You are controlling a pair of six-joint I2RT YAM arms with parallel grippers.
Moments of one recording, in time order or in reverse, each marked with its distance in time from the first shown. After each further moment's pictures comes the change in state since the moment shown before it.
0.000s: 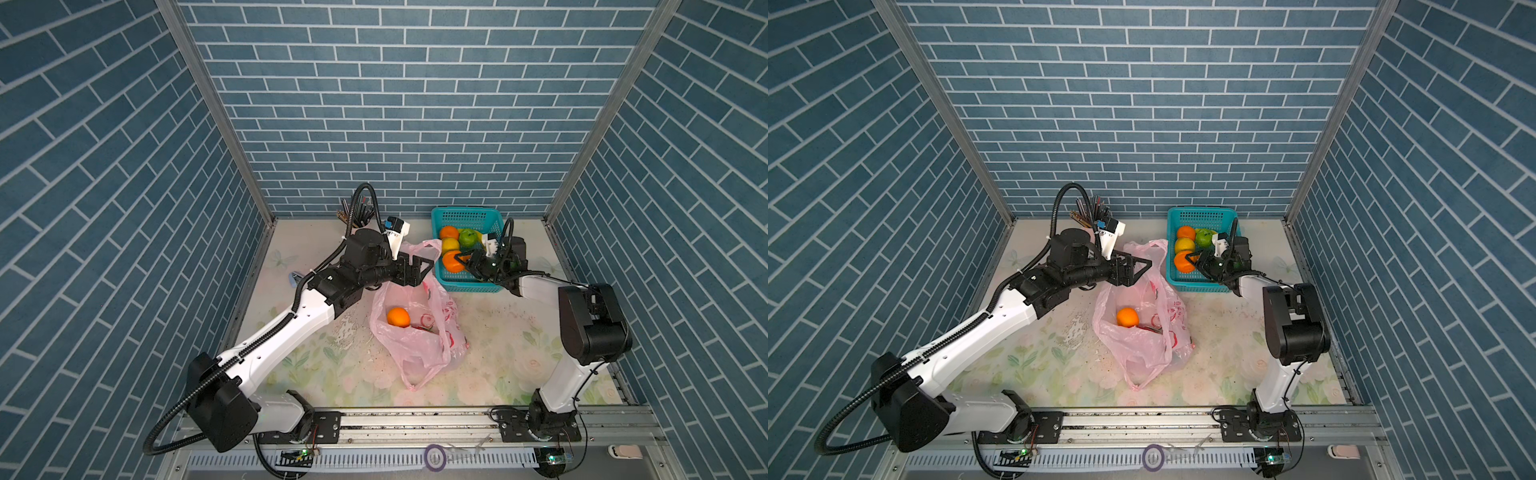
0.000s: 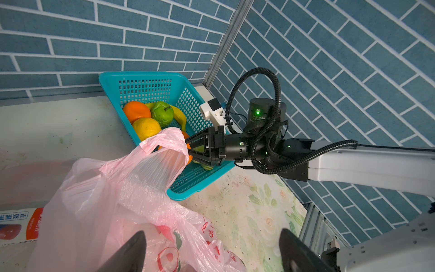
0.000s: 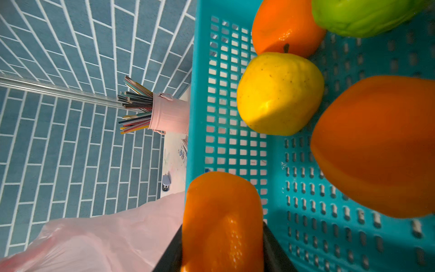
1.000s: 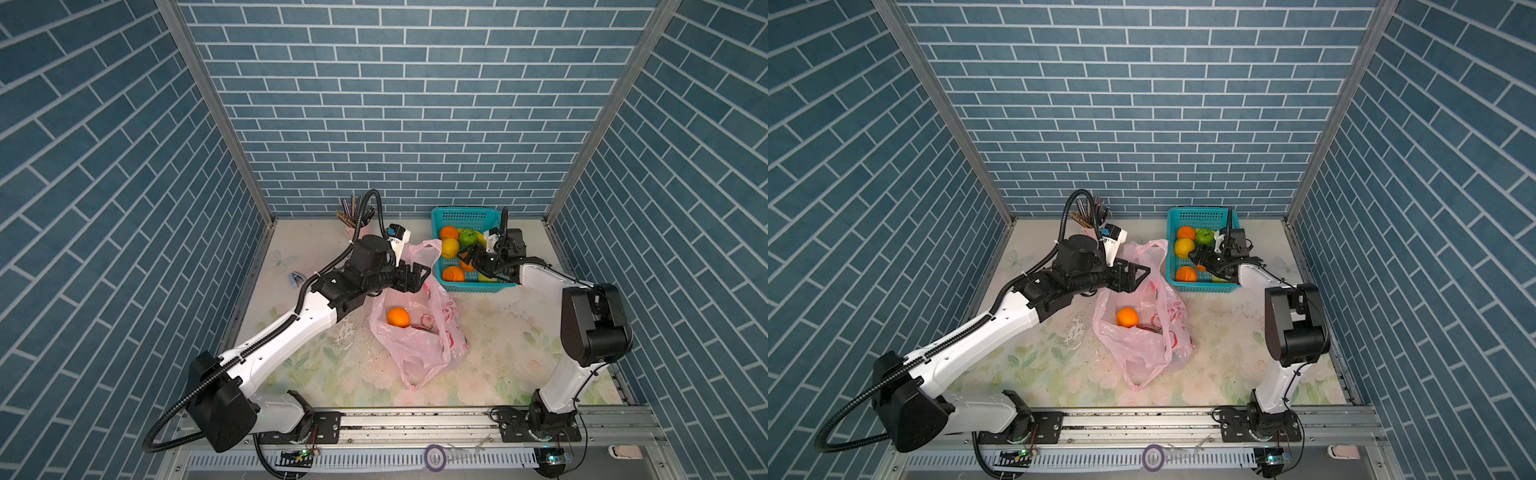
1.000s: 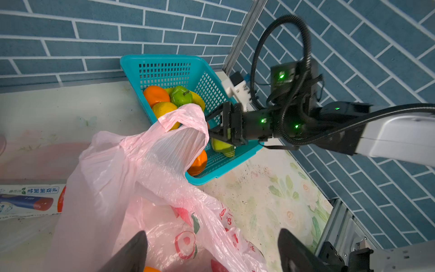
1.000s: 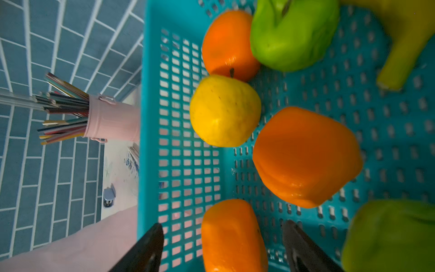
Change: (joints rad) left arm -0.045 0.000 -0.019 -0.077 -0.129 0.029; right arm 0.014 -0.059 0.160 -0.381 0.254 -0.200
